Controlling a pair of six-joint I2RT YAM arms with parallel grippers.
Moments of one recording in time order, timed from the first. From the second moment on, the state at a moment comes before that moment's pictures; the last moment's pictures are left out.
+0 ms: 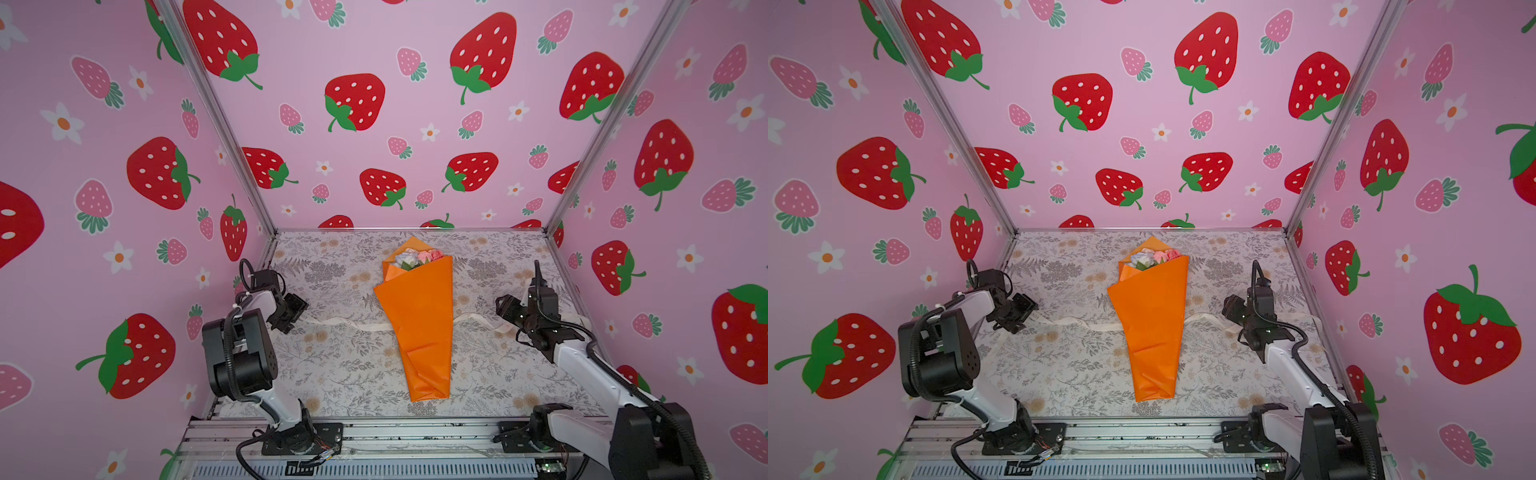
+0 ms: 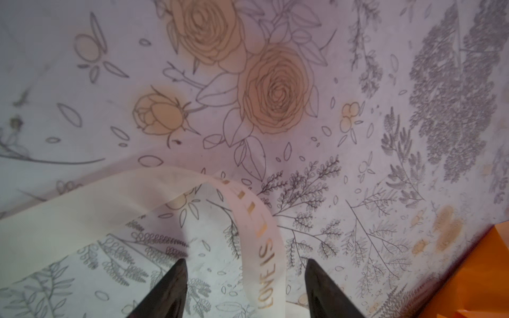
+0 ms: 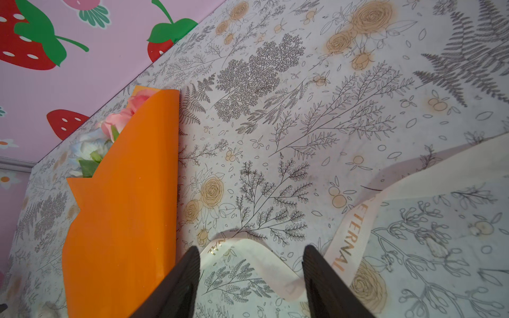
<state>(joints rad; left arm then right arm) 0.34 1.70 1.00 -0.54 0.21 -0.65 0.20 1.11 0.55 -0.10 -0.04 0.57</state>
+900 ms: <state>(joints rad) 0.35 1.47 0.92 -0.43 0.53 -0.68 -0.35 1.46 0.73 -0.17 -0.04 0.48</state>
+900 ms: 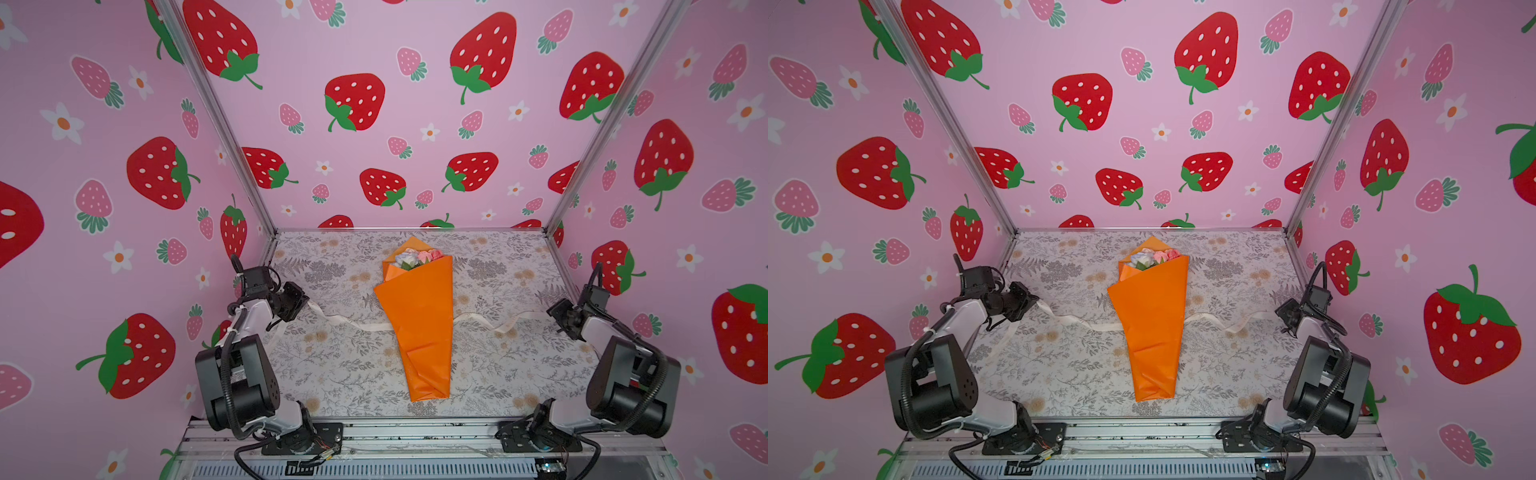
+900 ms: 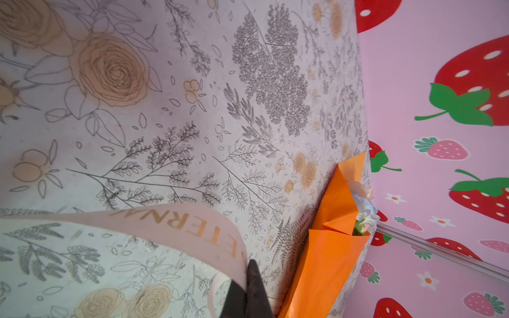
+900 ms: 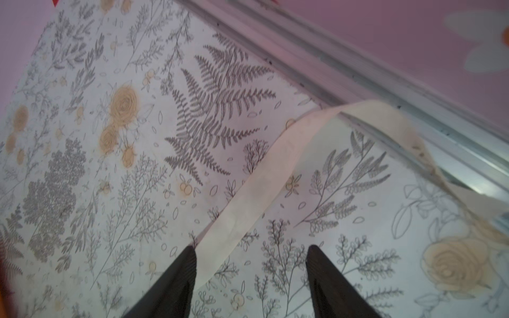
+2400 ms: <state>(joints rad) 0.29 1.14 0.84 -0.44 0.69 -0.70 -0.32 1.32 0.98 -0.10 -0.17 0.37</state>
